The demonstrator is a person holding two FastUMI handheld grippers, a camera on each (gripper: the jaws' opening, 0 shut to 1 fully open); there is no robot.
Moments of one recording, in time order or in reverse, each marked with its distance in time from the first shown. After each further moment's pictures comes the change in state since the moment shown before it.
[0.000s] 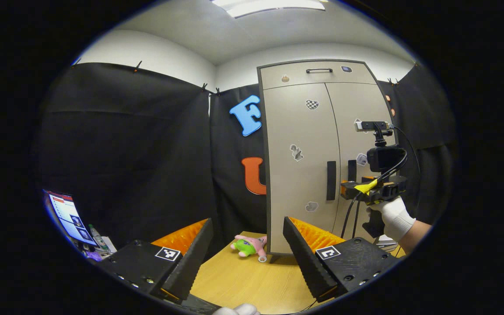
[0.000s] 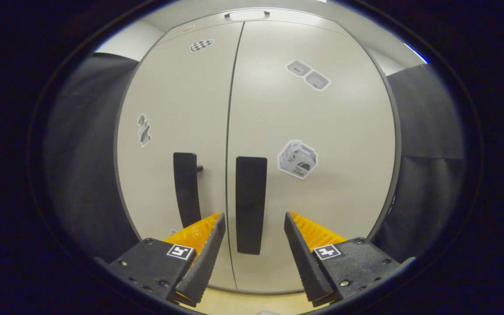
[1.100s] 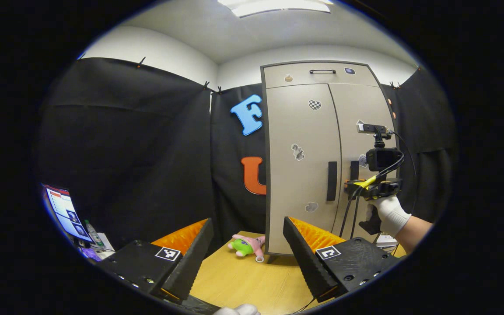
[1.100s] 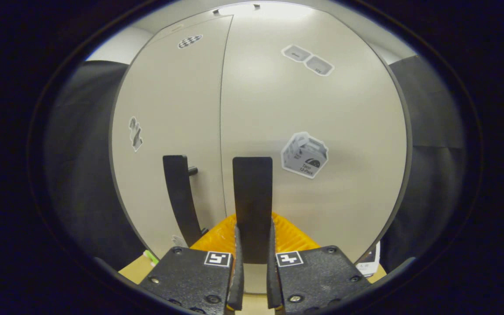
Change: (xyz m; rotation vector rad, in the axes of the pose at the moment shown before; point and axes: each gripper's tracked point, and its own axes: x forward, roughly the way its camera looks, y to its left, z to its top) left arm 0.000 0.001 -0.002 -0.034 -0.007 -0.032; right arm 0.010 0.004 -0.002 0.036 0.028 0.057
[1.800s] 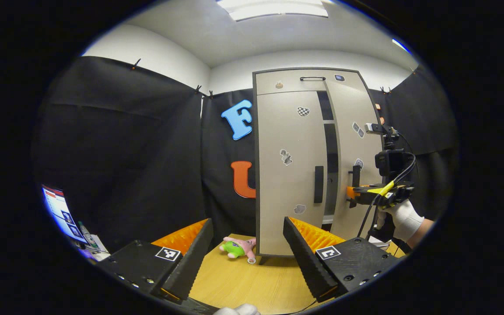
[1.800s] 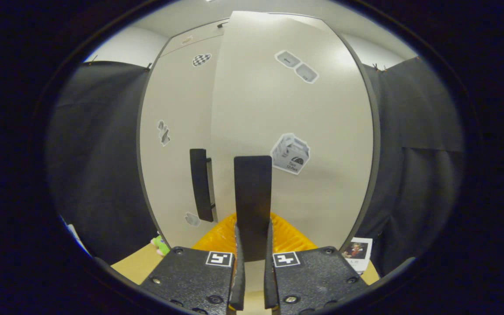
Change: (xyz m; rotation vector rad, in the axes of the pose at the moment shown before) left arm -0.017 -0.009 0.004 -0.002 -0.027 -0.080; right arm -0.090 -0.025 -0.013 -0.016 0.010 0.046
